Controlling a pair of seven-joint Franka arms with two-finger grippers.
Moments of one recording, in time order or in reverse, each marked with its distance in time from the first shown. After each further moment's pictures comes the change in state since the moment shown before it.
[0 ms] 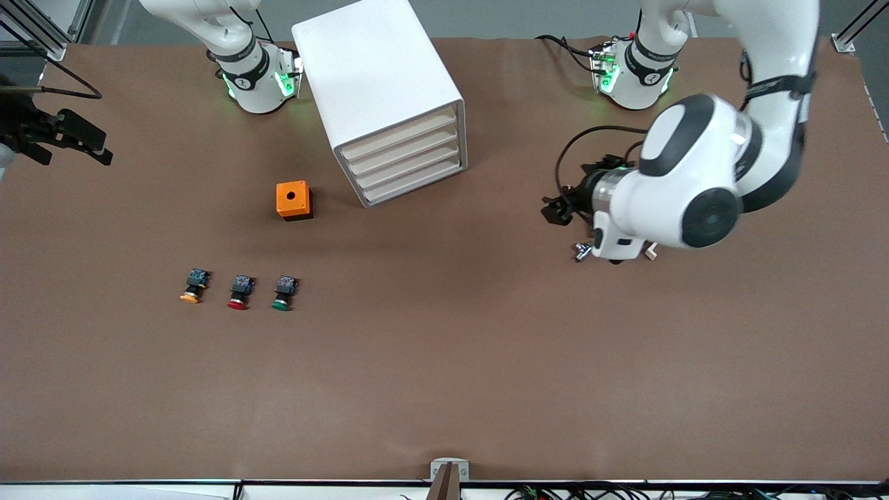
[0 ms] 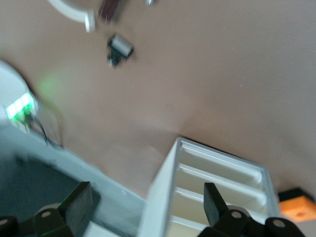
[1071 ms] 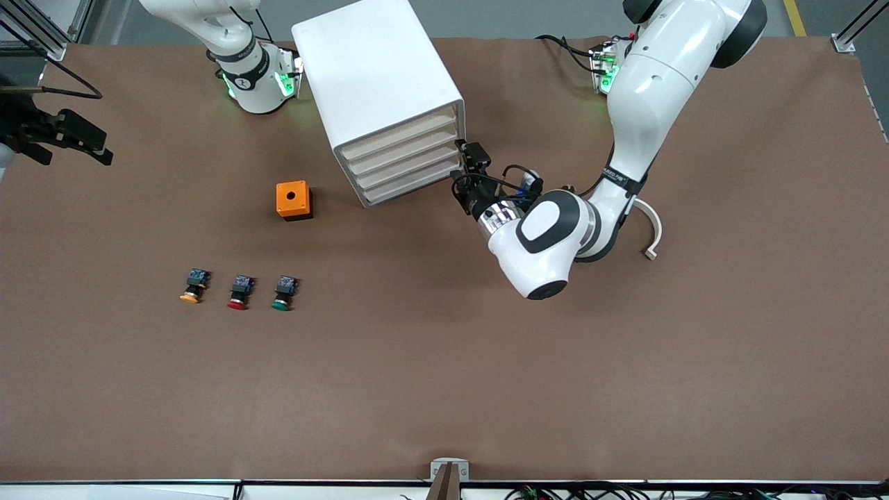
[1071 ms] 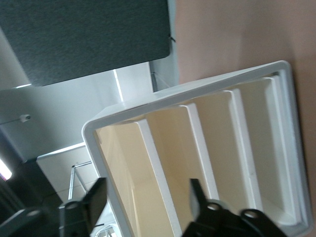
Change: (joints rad) left arm -0.072 0.378 -0.114 0.100 -0.487 -0.077 -0.957; right arm 0.000 0.000 0.000 0.000 0.000 0.000 0.000
